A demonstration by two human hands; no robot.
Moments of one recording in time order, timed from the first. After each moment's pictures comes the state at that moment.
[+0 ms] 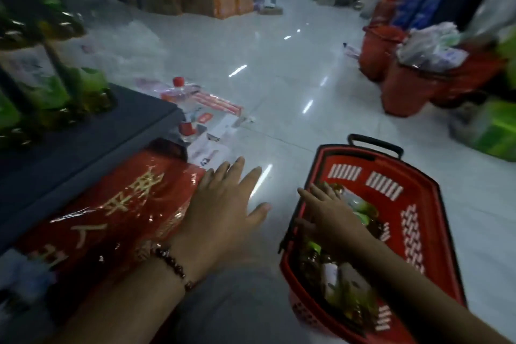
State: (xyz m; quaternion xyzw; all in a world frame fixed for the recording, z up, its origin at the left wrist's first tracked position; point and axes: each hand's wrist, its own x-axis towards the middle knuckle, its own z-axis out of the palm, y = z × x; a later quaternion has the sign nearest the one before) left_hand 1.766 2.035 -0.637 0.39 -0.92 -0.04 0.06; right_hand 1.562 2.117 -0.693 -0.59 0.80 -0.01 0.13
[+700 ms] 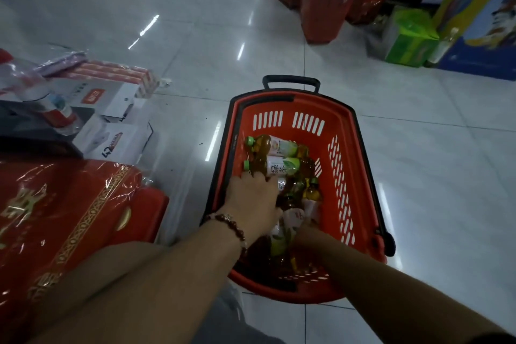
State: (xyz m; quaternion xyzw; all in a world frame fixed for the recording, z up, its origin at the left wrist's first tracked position) left_hand 1.575 2.103 -0.713 0.19 -0.96 -0.04 -0.18; right_hand 1.482 2.215 -0.860 -0.12 0.86 0.01 0.50
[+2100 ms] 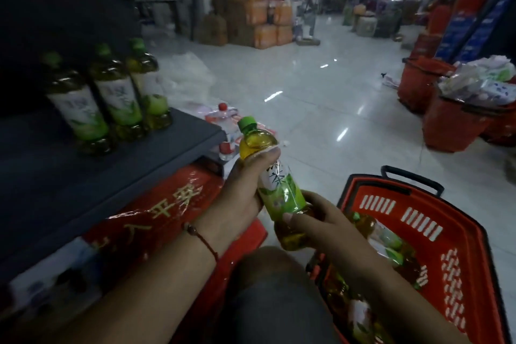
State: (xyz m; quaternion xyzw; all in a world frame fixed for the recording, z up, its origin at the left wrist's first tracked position) left_hand 1.746 2.020 -0.604 0.29 -0.40 -0.77 0.42; right_hand 1.629 2.142 -0.608 -0.42 0.61 -0.48 0.48
